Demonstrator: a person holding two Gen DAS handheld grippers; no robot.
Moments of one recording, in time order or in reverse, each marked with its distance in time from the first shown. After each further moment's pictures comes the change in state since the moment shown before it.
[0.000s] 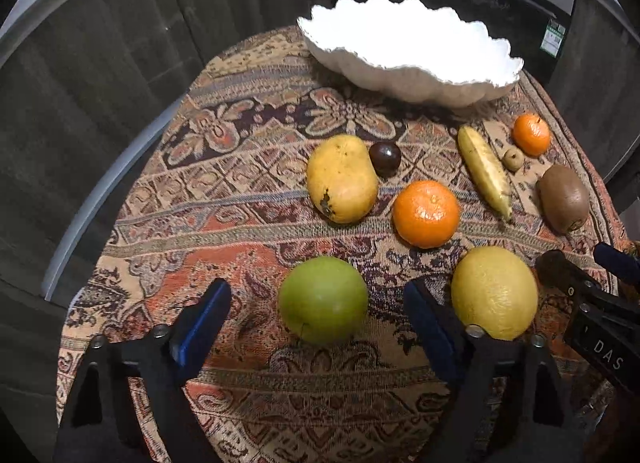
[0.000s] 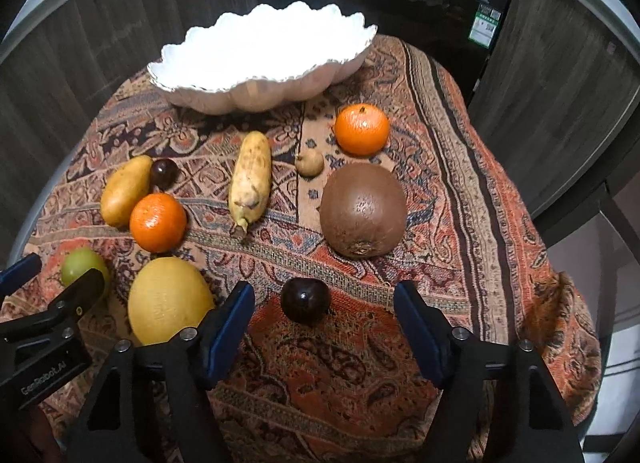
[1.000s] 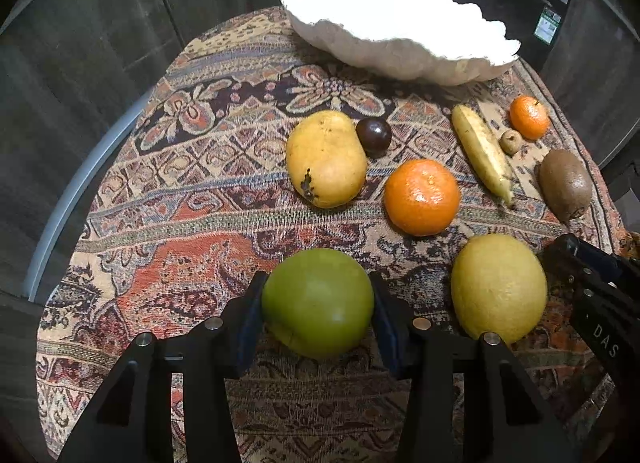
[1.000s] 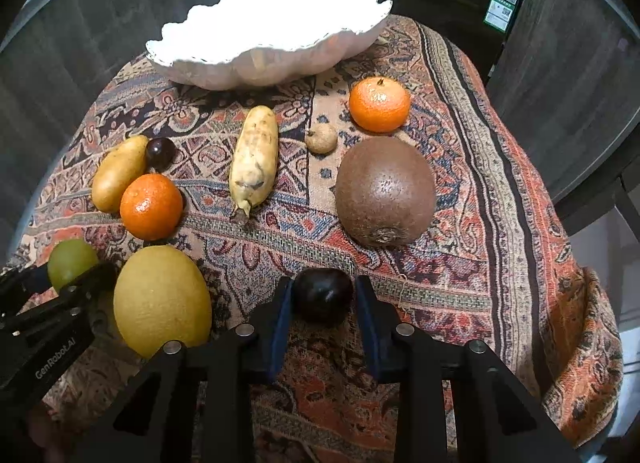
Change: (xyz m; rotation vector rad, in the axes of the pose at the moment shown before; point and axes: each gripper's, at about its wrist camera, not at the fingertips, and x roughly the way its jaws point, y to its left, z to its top) left arm 0.013 -0.003 -0.003 0.013 0.034 -0.055; right arm 0.011 0.002 -0.001 -0.005 0.040 0.030
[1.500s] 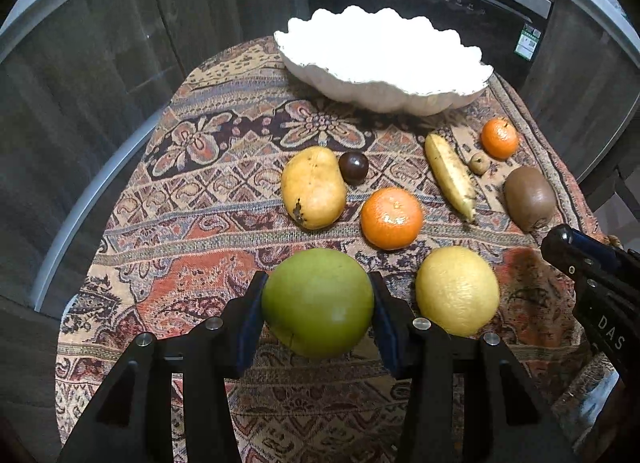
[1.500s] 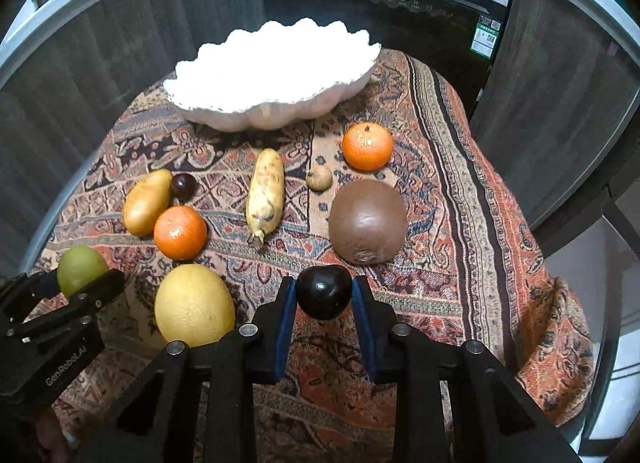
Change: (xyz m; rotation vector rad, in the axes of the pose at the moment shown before) left arm -0.036 -0.004 0.003 0.015 -0.070 -0.020; right arm -0.041 -0.003 0.004 0.011 -0.092 0.011
